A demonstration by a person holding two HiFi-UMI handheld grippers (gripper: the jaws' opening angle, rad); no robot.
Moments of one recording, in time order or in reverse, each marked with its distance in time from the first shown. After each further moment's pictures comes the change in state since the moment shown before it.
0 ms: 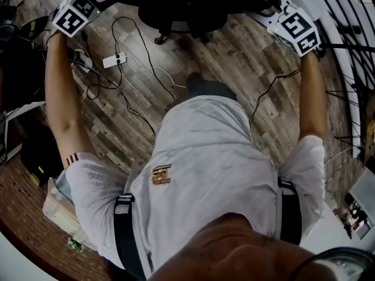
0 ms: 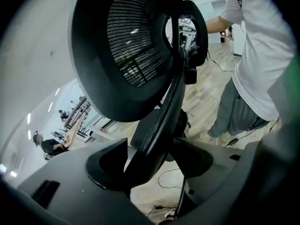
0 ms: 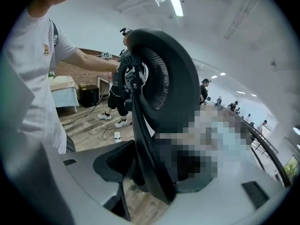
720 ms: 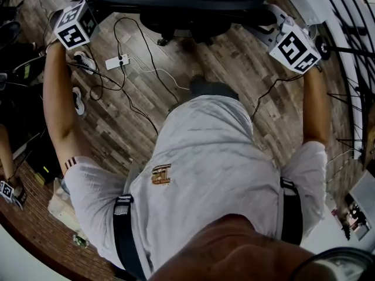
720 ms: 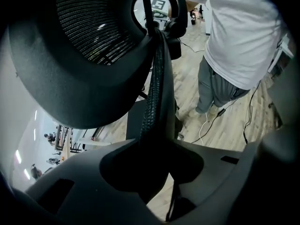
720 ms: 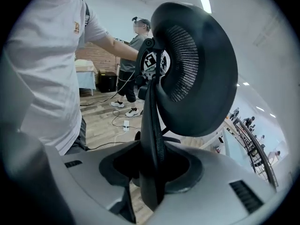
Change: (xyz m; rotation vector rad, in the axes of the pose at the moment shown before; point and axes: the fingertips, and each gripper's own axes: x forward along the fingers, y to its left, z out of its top) left arm 0.050 0.013 -0.015 0.309 0.103 -0.153; right arm 0.039 -0.009 -0.019 -0.234 0.069 0.145
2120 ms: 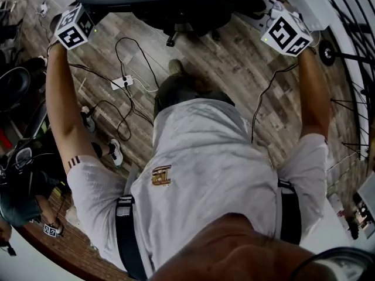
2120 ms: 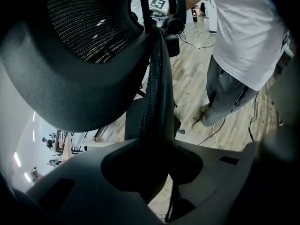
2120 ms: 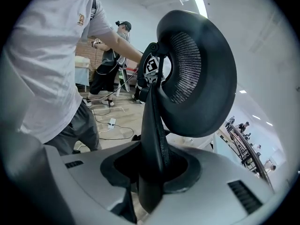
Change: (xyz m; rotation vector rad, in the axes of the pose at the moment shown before) left arm 0.118 0.213 -0.011 0.014 0.026 -0.015; right arm 0.060 -0.229 -0.078 -0.064 -0.070 -0.048
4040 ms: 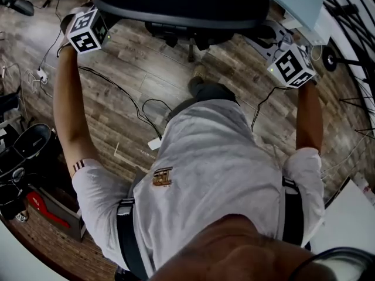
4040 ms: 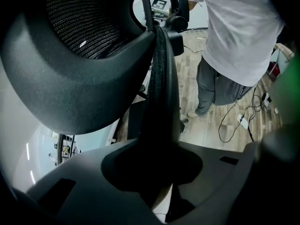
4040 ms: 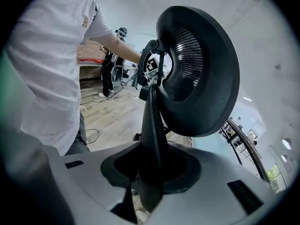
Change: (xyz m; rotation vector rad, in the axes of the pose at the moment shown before) left arm 0.197 0.481 -0.249 0.310 -0.154 -0.017; right arm 0.291 -0.381 0.016 0.235 0.171 -0.226
